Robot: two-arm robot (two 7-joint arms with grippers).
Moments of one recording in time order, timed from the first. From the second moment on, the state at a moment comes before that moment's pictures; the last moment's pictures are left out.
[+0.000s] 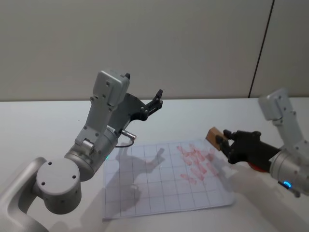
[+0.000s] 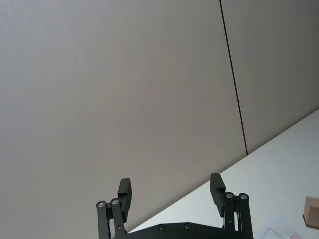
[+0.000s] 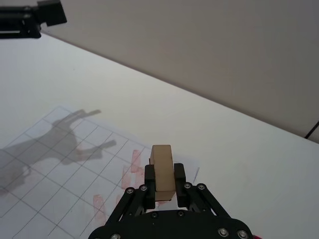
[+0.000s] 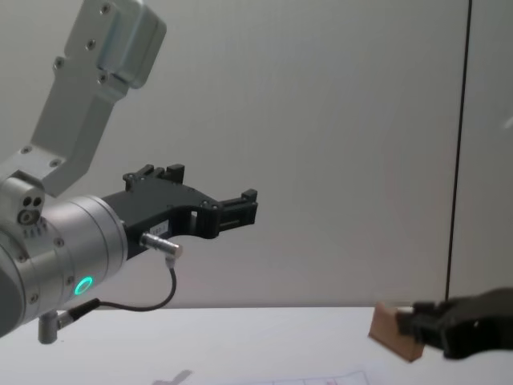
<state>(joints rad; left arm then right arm) -0.24 0.38 0.45 -1.63 -0.20 0.01 -0.01 0.10 0.34 -0.26 -1.68 0.18 0.39 0.40</state>
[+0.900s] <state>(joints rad) -0.24 0.38 0.45 -1.63 -0.20 0.01 -0.01 0.10 0.31 -0.32 -1.57 0.09 0.40 0.46</state>
